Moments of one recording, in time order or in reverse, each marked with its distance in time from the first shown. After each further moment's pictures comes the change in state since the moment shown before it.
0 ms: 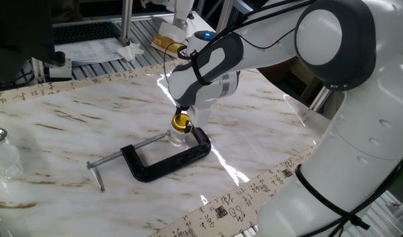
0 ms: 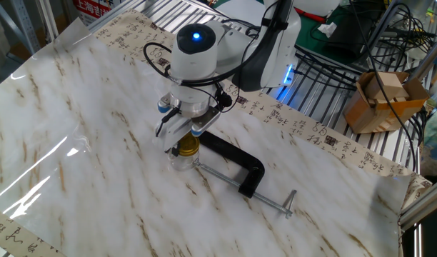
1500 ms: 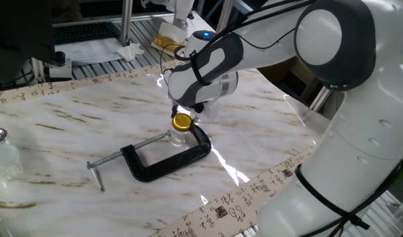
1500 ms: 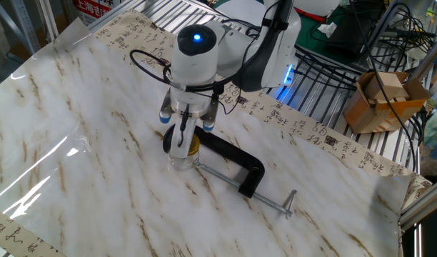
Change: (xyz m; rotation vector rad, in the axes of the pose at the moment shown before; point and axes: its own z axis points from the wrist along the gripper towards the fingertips) arm 0.001 0.000 0.000 0.012 -0.006 -0.554
